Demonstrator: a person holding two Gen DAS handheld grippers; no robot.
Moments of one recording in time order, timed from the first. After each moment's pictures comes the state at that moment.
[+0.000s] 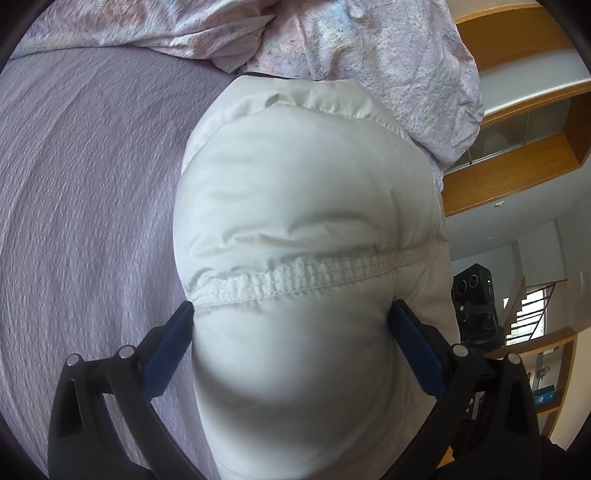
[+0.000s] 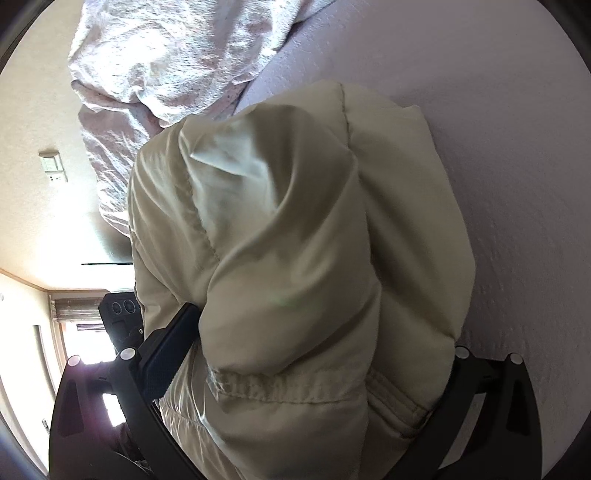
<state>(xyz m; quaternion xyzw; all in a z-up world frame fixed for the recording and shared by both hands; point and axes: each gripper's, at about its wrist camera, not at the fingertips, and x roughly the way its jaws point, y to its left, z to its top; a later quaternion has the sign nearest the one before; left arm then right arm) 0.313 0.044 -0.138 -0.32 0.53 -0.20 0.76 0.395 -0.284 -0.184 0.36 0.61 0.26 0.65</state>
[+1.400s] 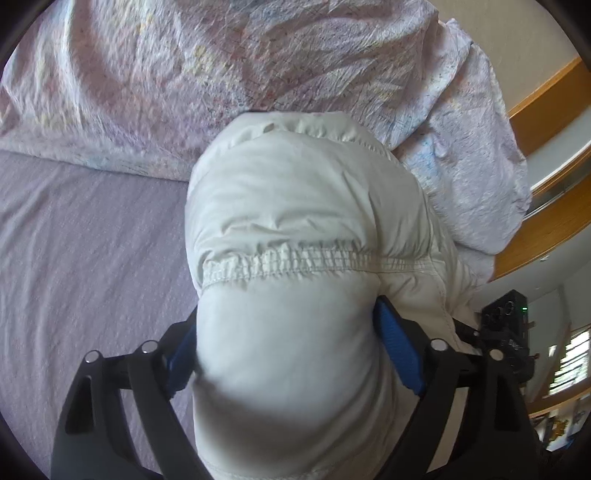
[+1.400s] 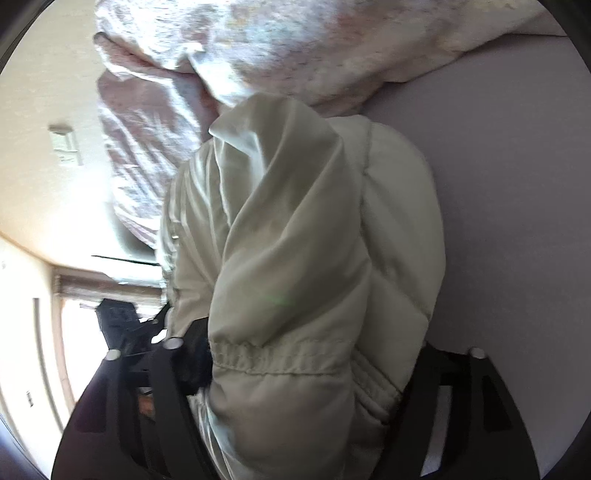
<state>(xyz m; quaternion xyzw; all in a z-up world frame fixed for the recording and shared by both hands) 0.353 0.168 -0.099 -0.28 0.47 -0.05 0.84 0.445 -0.167 -0.148 0.32 0.59 0.29 0.69</state>
